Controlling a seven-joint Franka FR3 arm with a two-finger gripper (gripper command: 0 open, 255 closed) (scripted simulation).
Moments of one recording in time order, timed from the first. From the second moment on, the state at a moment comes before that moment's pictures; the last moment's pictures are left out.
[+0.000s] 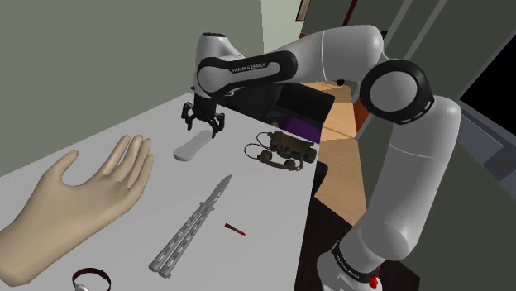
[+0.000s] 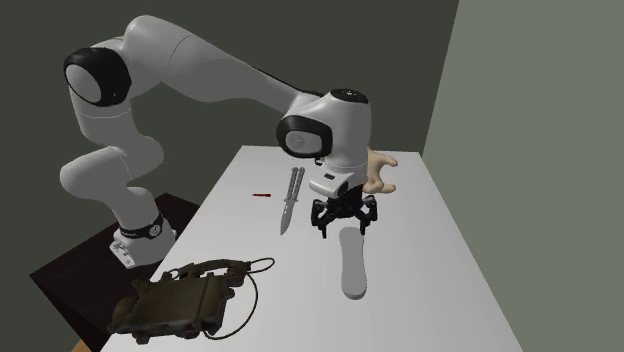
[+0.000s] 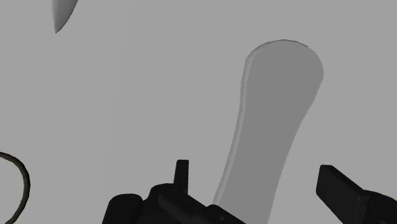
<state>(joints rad) -0.07 0.33 0.30 -1.73 -0.10 2.07 1.26</state>
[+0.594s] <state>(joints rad) -0.05 0.49 0.27 -1.64 -0.13 2.12 1.36</state>
